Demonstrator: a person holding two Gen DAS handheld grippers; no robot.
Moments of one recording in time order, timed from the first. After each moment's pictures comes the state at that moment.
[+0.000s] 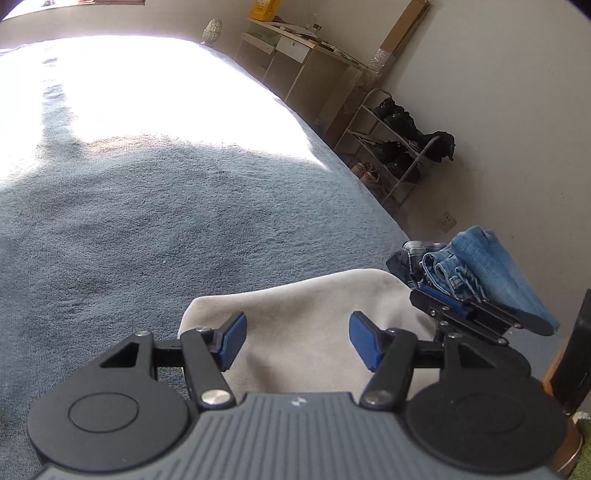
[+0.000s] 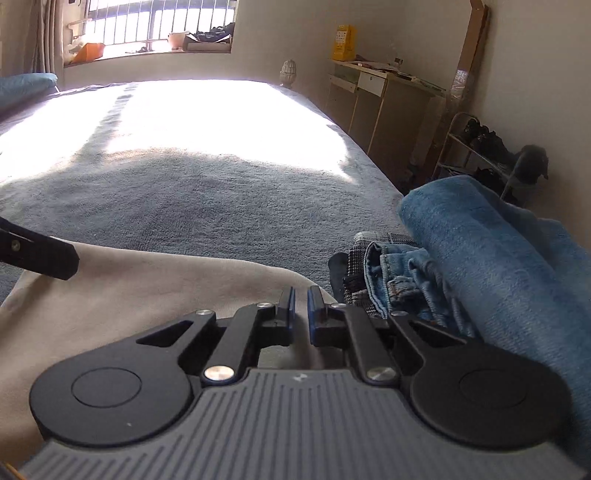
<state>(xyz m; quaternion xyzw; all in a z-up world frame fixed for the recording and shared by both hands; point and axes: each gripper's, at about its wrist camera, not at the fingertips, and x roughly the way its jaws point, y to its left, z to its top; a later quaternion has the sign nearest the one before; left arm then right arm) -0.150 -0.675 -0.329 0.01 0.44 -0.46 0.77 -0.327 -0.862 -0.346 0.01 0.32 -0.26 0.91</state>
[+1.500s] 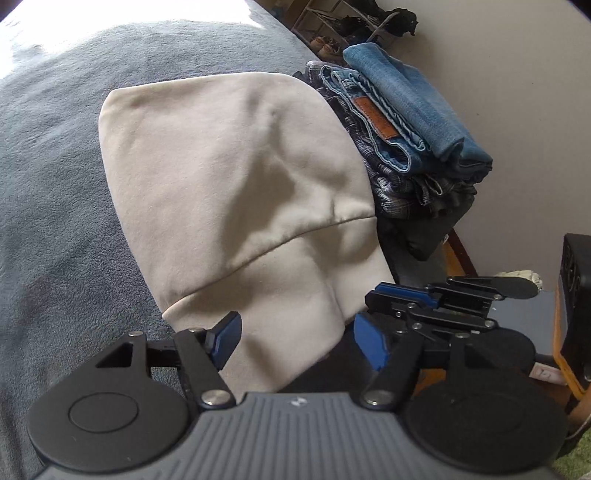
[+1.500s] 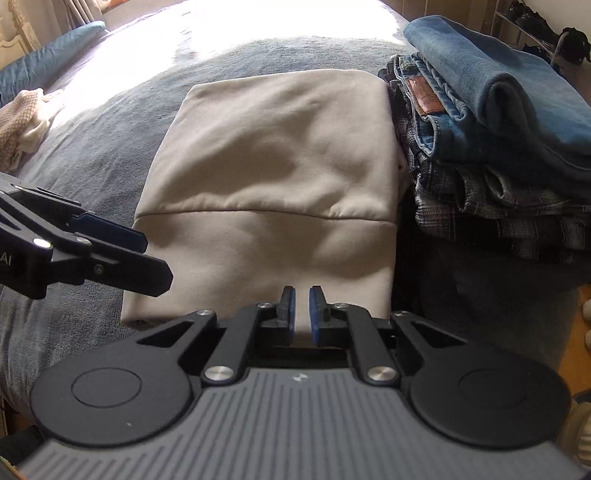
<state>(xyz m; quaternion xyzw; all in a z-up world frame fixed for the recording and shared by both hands) -0.286 -0.651 -0.309 0.11 0.59 -0.47 0.65 -0.448 -0.786 -0.326 0.15 0.49 -0.15 0.84</state>
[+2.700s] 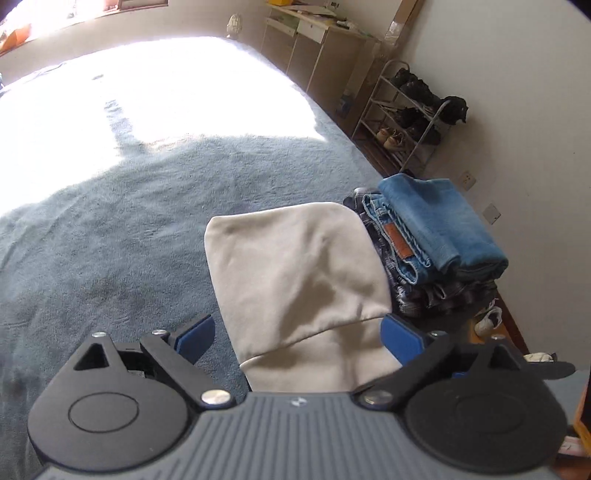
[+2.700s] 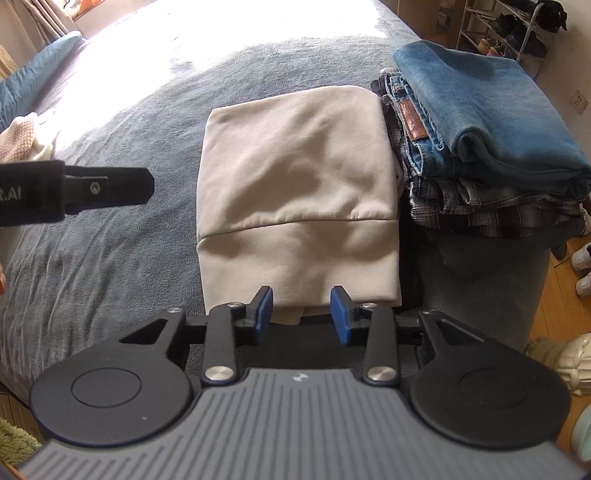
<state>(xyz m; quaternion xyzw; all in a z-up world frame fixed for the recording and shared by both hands) -0.314 -0.618 -0.164 0.09 0.47 -0.38 0.79 -0.445 -0.756 -0.224 0.20 0.52 -0.18 0.81</state>
